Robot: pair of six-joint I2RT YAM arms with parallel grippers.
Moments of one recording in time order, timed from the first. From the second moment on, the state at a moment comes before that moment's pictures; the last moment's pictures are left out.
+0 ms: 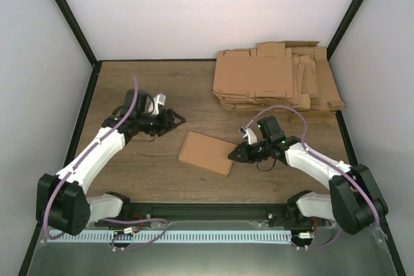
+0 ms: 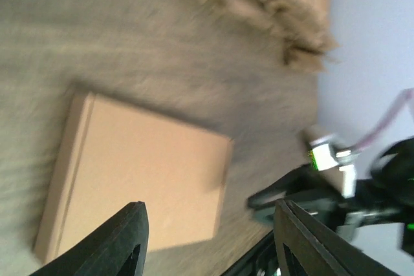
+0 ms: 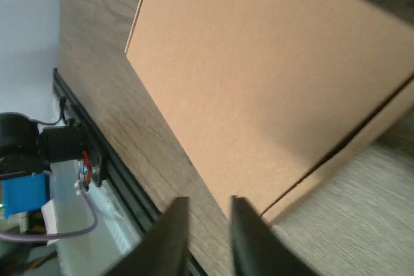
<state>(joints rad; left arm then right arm) -0.33 1.24 0.94 -0.46 0.63 -0.70 0.45 1.26 0.56 -0.28 -0.78 0.44</state>
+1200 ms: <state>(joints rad) -0.55 1.38 0.46 -0.10 0.53 -1.00 0.61 1.52 0.69 -0.31 -0.52 0.68</state>
